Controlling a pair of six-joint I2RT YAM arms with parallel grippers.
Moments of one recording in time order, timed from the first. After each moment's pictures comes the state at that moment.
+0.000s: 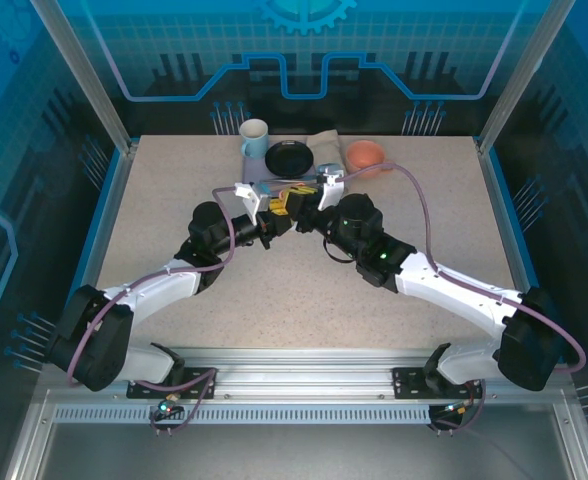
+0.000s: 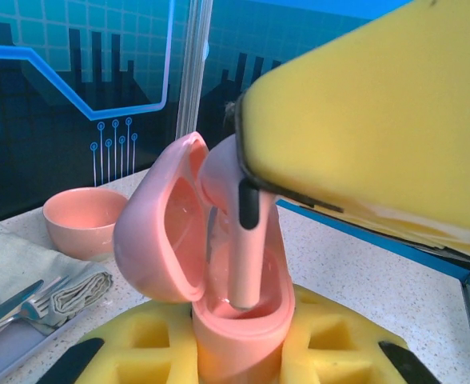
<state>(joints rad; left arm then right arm) -0.44 1.36 0.67 0.73 0.57 -0.19 0.82 1.34 0.99 0.27 0.12 0.48</state>
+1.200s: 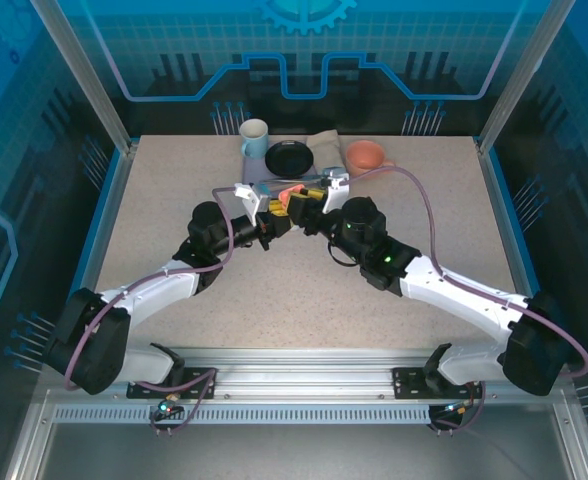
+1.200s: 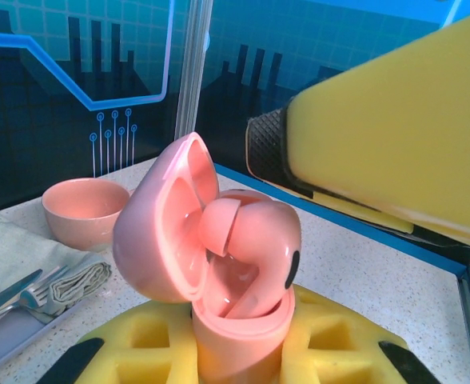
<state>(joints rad) -0.44 1.34 0.67 0.68 0.57 -0.19 0.82 1.30 0.96 0.24 0.15 0.47</state>
